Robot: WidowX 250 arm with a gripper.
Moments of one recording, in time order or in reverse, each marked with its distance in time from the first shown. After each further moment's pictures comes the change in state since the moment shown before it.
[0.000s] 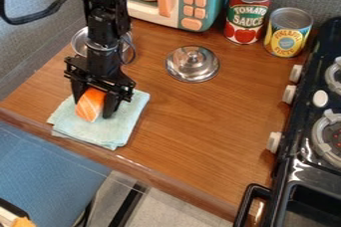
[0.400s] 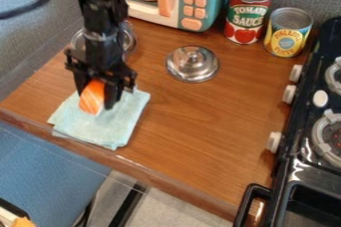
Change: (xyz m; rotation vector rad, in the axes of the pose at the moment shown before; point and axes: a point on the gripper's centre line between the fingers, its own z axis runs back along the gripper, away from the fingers) arm -0.005 -0.005 0.031 -0.054 -0.082 -0.016
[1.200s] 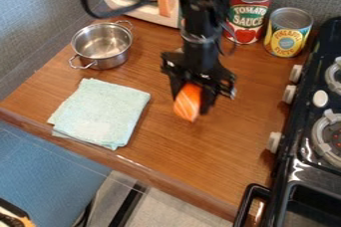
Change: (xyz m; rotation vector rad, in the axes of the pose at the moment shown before) arm 0.036 -0.138 0.009 -0.137 -0.066 -0.170
